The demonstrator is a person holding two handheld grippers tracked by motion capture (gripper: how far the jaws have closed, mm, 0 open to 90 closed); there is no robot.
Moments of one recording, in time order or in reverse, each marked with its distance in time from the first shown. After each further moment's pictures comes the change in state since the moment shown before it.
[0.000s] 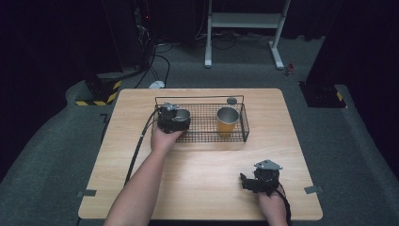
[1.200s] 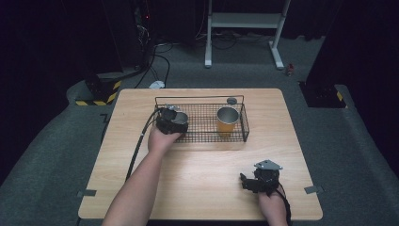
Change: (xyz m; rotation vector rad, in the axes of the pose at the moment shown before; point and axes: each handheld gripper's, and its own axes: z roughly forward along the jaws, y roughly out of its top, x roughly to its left) left arm 0.003 -0.001 0.000 0.150 0.024 0.045; right arm 0.000 0.000 0.000 -0.003 0.000 -0.002
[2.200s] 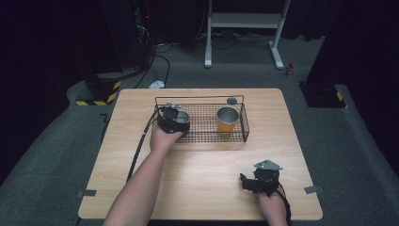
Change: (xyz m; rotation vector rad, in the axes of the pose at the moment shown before) left arm -0.005 0.006 0.002 0.006 0.014 -0.030; right arm 0.000 0.000 0.000 0.001 0.000 -0.002
